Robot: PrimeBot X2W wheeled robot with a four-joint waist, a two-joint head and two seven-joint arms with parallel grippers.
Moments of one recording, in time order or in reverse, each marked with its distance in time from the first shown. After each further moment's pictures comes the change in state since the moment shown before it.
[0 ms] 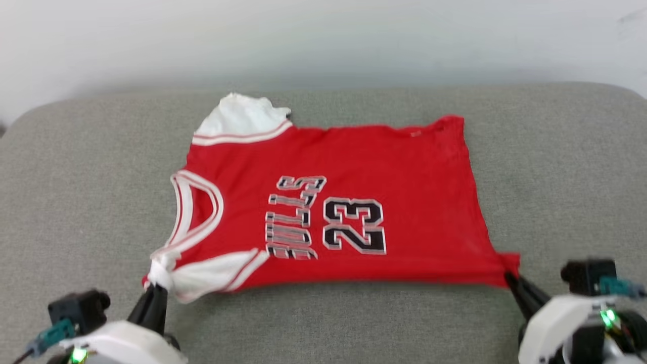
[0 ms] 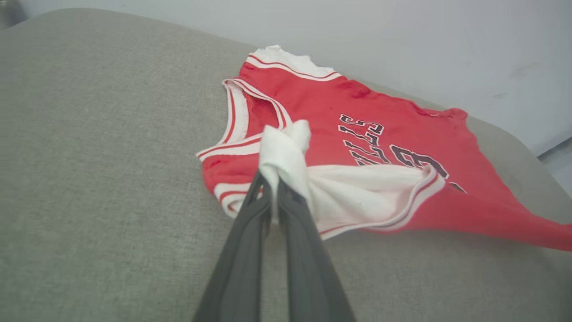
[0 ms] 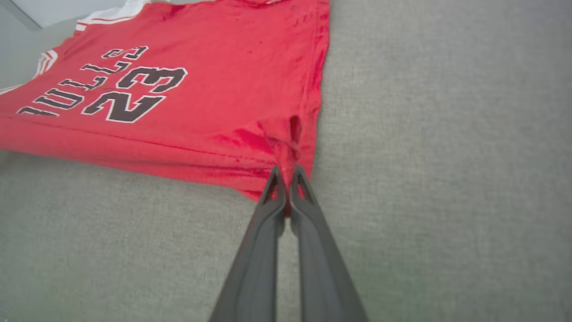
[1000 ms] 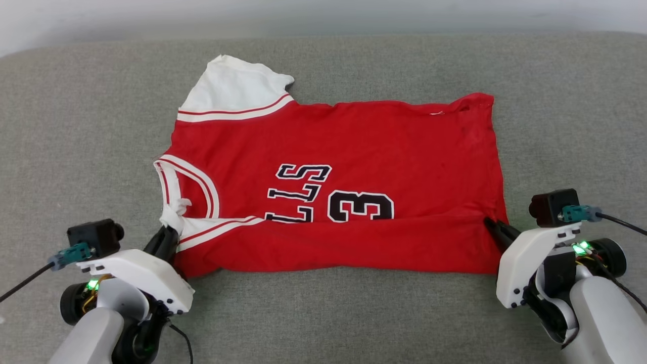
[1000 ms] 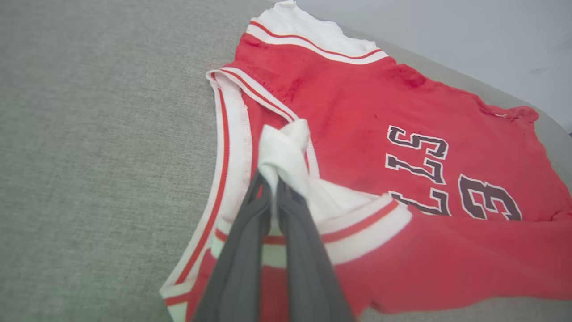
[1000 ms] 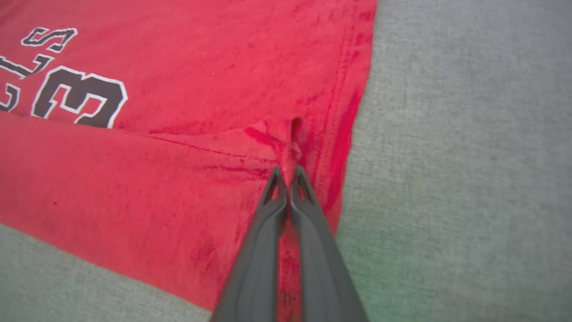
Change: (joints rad) left arm -0.300 -0.049 -0.051 0.297 -0.025 -0.132 0.053; right arm -0.278 -0.006 0.105 0.207 -0.035 0.000 0.047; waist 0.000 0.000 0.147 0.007
